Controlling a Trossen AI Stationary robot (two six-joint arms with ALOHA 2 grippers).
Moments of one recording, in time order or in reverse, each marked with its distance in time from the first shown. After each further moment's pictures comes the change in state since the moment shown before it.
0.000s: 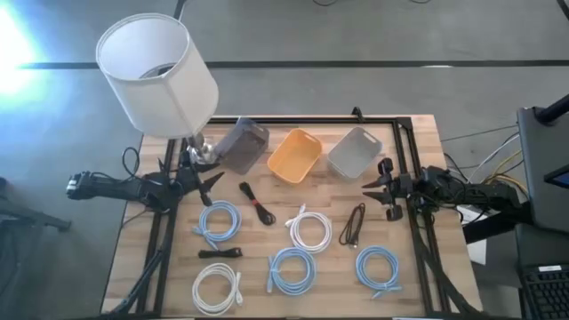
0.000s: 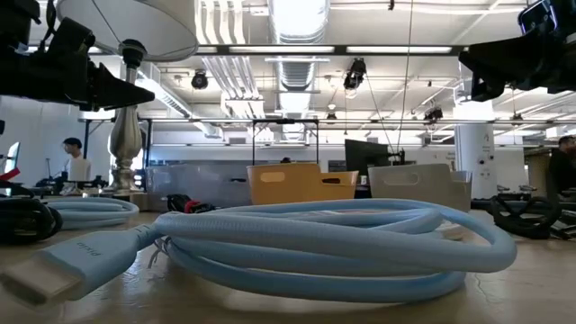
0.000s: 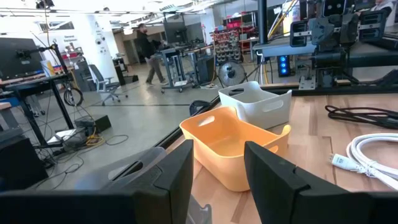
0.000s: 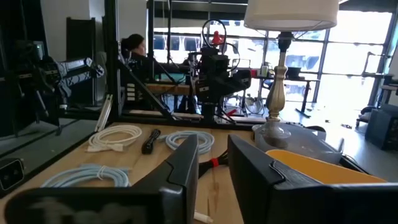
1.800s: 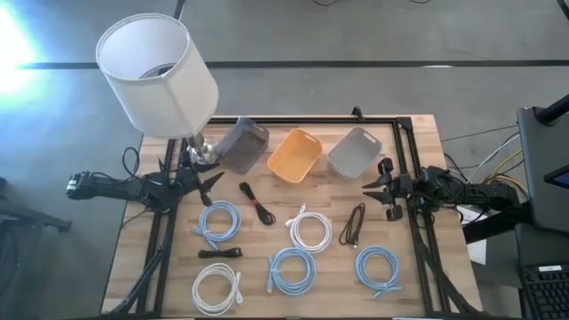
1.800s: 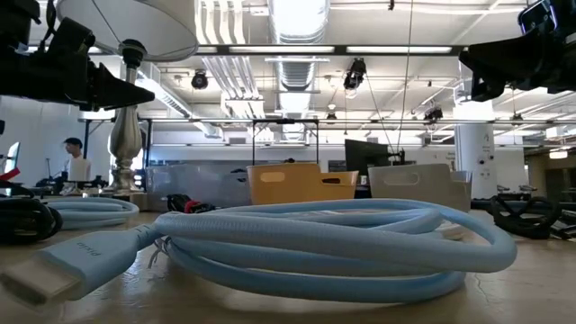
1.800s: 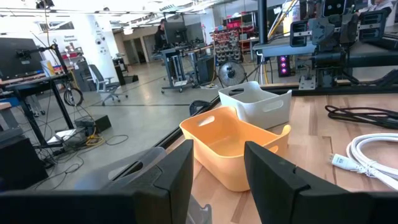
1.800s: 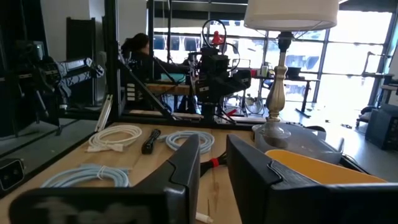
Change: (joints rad) left arm 0.000 0.000 0.000 0.000 0.000 0.000; right arm 0.000 0.000 0.000 0.000 0.000 0.000
